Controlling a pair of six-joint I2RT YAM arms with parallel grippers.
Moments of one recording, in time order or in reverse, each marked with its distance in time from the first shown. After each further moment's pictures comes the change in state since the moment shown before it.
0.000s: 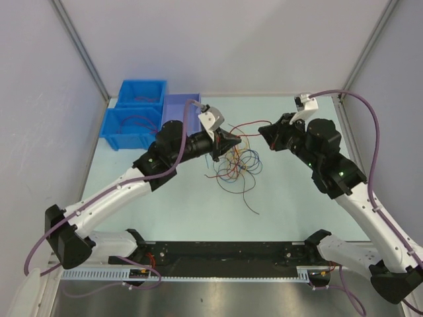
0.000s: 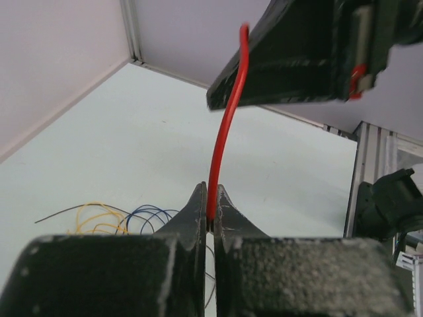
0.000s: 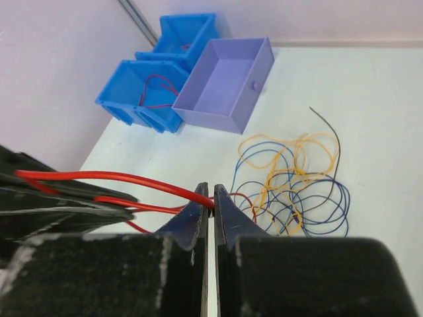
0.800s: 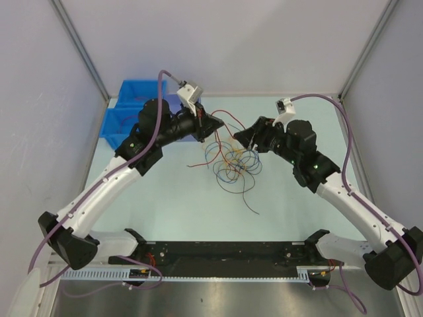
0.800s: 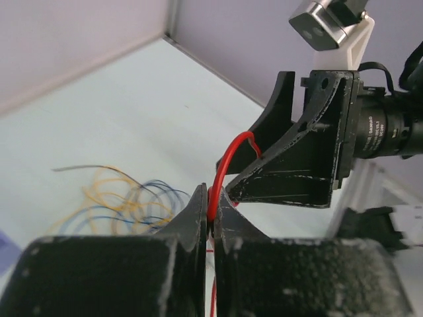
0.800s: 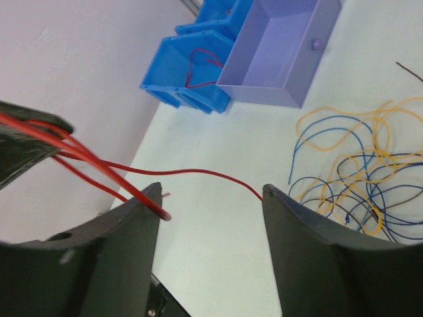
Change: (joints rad) left arm 0.197 0.030 0.233 -0.282 0.057 -0.203; right arm 0.015 0.143 -0.147 0.253 -0.138 0.248
